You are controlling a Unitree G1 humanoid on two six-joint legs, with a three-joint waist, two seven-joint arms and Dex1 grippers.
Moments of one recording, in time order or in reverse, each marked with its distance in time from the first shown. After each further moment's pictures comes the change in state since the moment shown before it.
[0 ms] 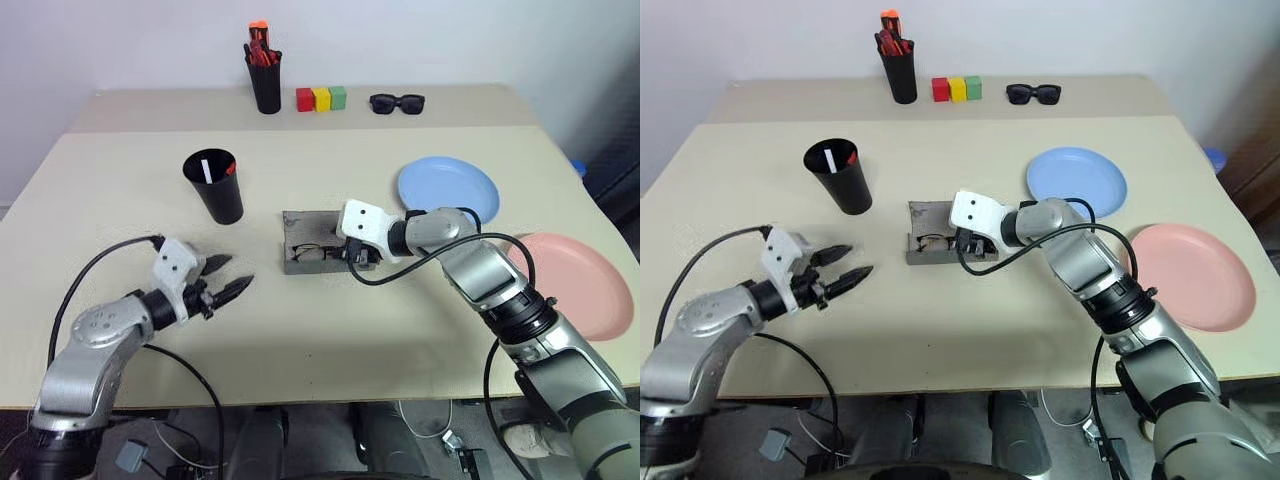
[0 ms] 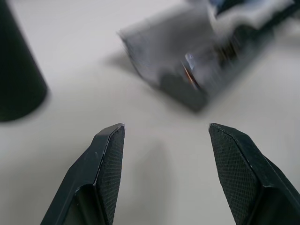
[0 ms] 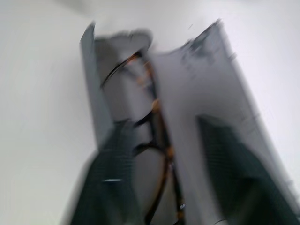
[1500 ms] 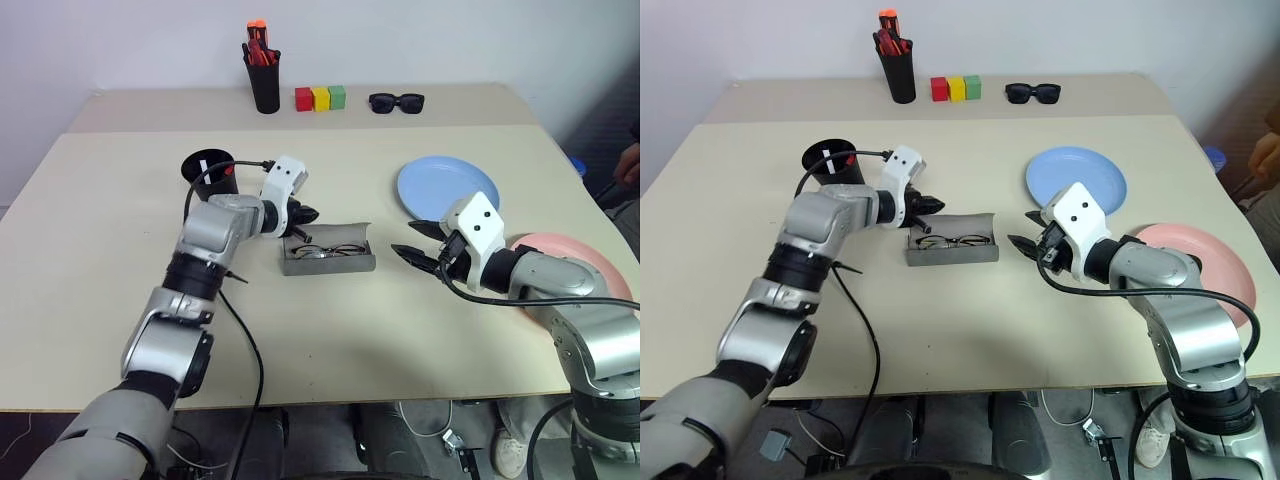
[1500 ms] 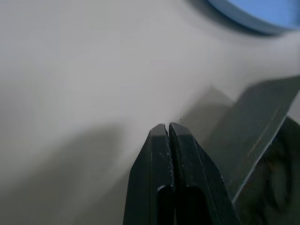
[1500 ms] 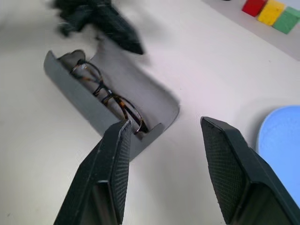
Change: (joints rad) left arm -0.774 -0.258 -0.343 0.617 0.190 0.398 0.030; right arm 0.483 -0.100 -0.544 -0.550 0.321 0.339 -0.199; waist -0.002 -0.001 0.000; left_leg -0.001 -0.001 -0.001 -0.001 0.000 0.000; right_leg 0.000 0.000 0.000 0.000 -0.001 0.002
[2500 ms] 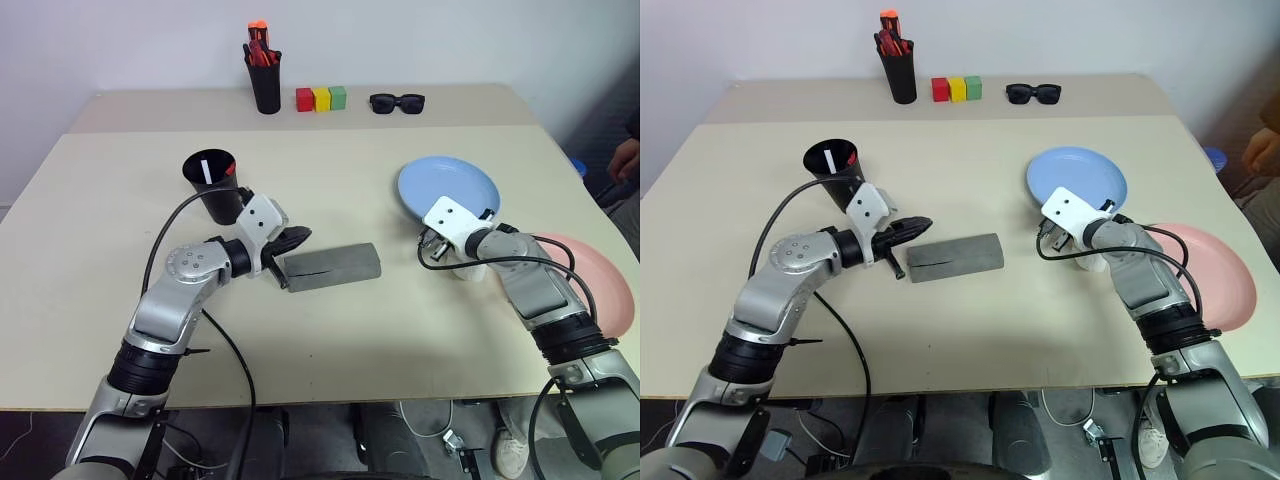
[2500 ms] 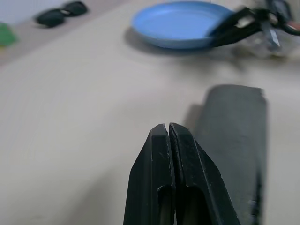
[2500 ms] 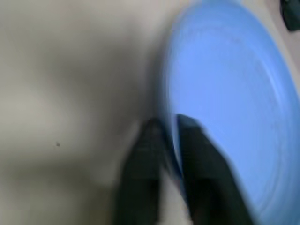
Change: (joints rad) left arm 0.439 0.109 0.063 -0.484 0.001 -0.422 0.004; right arm -0.271 -0.051 0.339 0.777 -0.522 -0.488 -0.163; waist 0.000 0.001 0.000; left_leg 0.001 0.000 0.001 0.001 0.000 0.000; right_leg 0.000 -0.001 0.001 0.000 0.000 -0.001
